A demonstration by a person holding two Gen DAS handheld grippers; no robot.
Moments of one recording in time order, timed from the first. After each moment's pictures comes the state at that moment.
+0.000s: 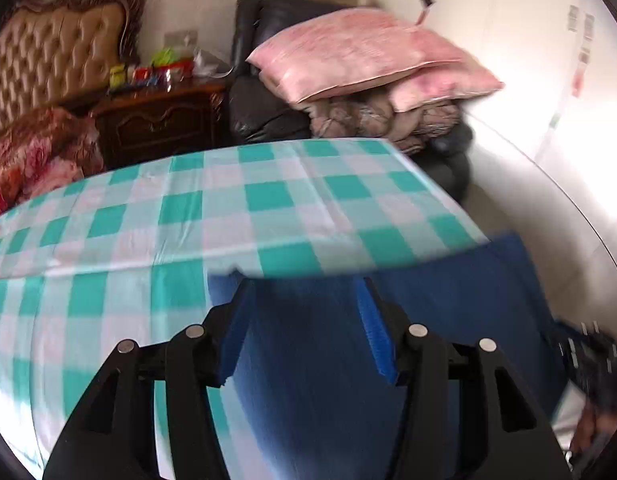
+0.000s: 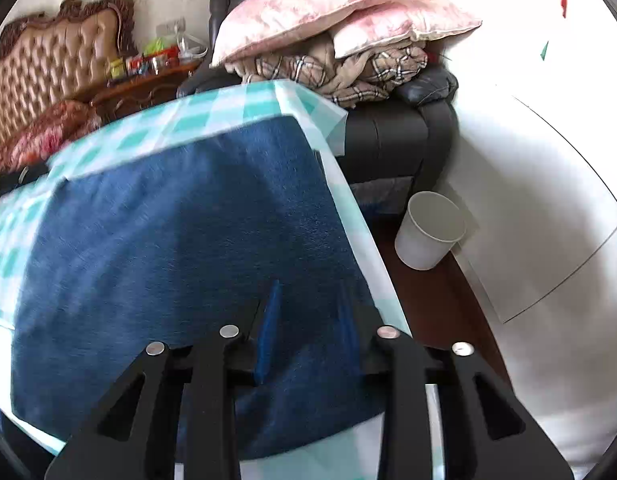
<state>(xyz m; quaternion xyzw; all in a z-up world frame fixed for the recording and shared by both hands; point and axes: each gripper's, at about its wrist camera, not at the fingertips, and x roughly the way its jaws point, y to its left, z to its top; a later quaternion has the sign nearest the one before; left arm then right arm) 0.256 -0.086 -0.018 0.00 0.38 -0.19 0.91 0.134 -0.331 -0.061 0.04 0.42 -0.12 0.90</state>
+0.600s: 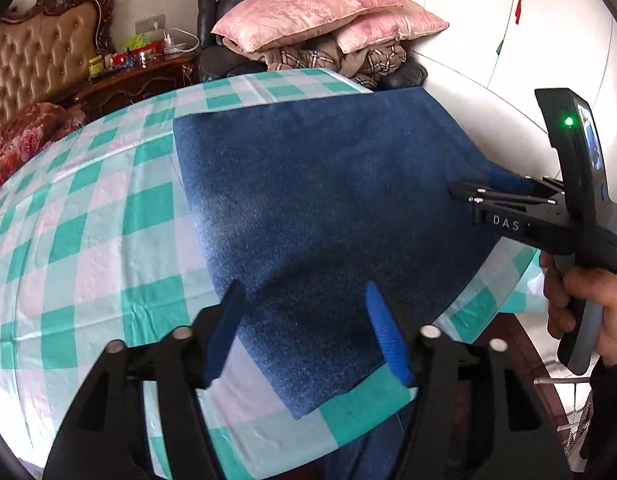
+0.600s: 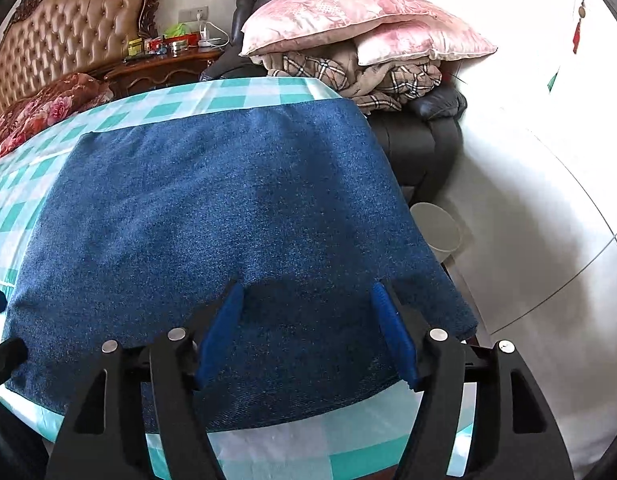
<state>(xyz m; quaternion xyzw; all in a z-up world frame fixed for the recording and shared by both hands) 0.107 -0.096 -0.063 0.05 0.42 -0.22 0.88 0.113 -0.275 -0.080 -0.02 0.42 -0.12 0.90</state>
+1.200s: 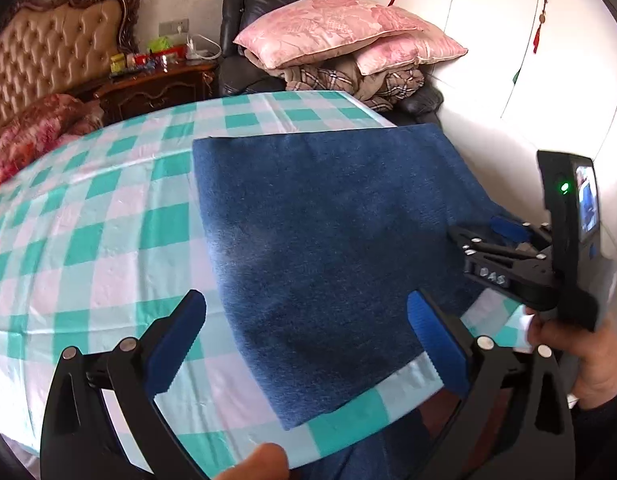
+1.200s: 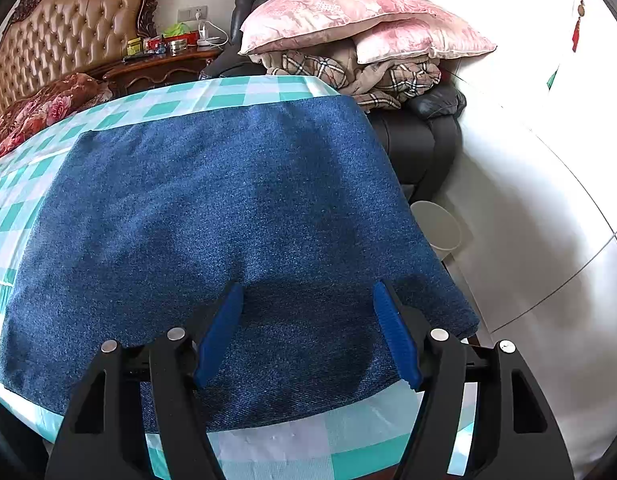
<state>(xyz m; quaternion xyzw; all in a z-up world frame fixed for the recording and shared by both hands) 0.108 -0.099 -0.036 0.03 0.40 -0.19 0.90 0.114 -0.276 -0.081 -0.02 0.42 -0.12 0.90</state>
